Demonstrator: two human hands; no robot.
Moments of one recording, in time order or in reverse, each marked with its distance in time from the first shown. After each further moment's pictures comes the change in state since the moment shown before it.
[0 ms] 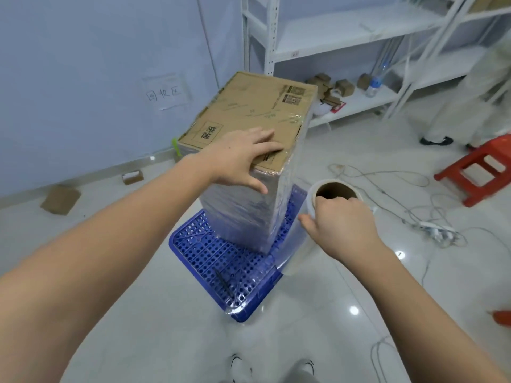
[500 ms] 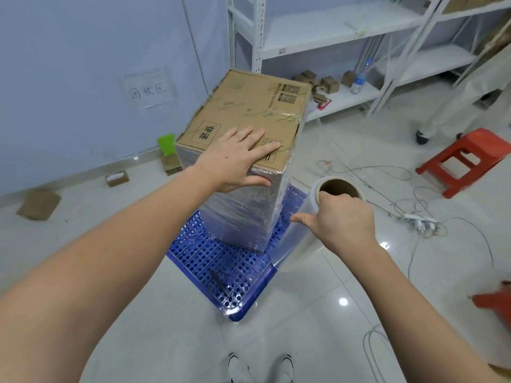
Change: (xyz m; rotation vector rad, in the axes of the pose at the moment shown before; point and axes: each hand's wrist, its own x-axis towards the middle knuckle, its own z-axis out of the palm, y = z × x) left_hand 0.002 -0.006 0.026 0.172 0.091 -0.018; right_hand 0.006 -0.007 0.000 -0.036 -0.043 0.202
